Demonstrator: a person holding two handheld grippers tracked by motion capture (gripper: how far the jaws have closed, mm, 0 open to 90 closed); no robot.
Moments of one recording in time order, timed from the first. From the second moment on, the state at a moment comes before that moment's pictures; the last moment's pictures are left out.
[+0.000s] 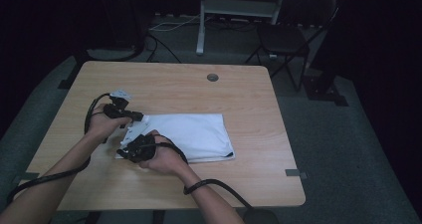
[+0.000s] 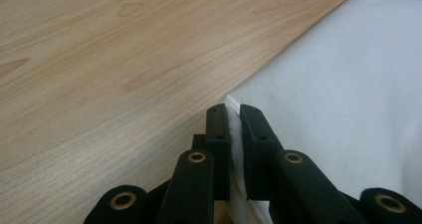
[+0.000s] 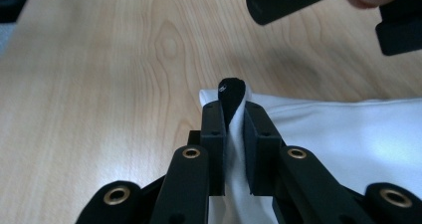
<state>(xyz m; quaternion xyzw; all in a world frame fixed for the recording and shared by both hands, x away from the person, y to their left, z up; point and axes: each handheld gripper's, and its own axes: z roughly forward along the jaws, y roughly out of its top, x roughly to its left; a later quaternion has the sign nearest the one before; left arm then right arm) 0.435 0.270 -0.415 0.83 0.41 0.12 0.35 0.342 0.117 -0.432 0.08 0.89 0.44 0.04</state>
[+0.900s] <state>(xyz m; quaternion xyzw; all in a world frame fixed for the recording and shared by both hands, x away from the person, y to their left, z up) 0.435 0.278 -0.407 0.84 0.41 0.13 0.34 0.336 0.134 -0.427 0.06 0.91 0.42 0.05</state>
